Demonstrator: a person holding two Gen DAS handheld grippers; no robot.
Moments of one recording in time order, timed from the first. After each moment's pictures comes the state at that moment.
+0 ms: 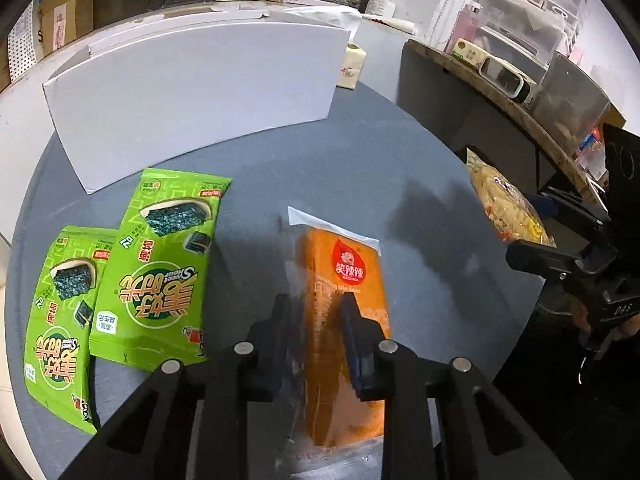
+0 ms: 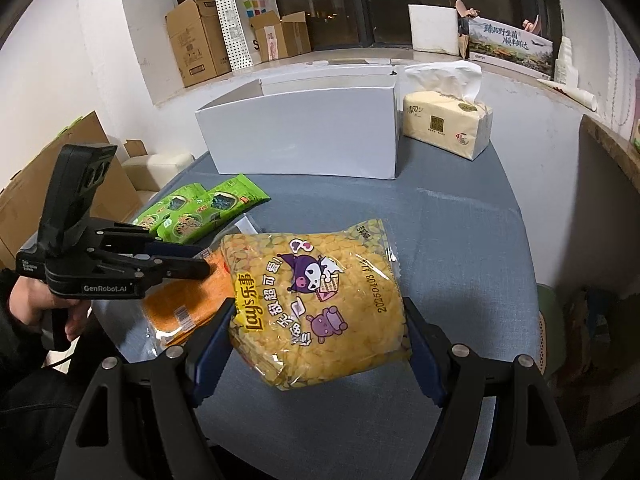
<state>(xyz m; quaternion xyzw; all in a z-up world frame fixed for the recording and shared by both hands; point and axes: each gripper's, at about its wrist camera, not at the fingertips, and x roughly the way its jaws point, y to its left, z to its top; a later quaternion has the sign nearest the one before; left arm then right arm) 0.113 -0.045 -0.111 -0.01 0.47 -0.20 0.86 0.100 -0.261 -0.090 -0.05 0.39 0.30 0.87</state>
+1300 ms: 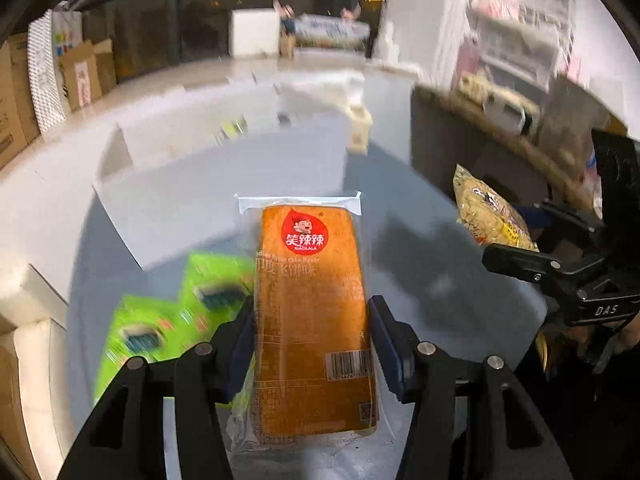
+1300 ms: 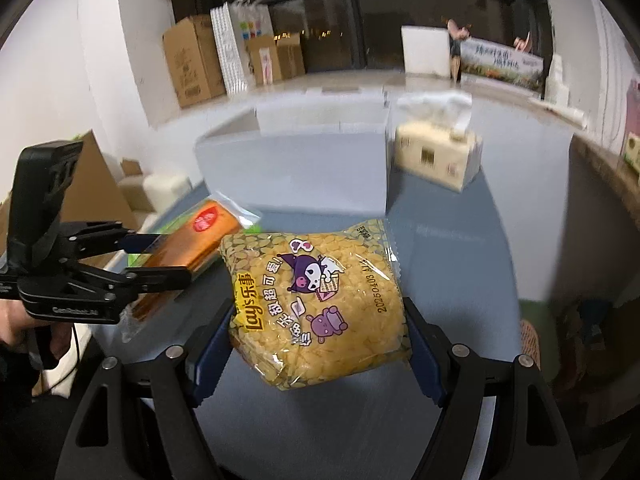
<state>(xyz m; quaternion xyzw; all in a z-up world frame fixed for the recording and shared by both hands) 0.103 -0.039 -0.032 0.01 0.39 -0.15 0.91 0.117 -0.260 -0.044 -0.03 0.34 0.28 0.90</state>
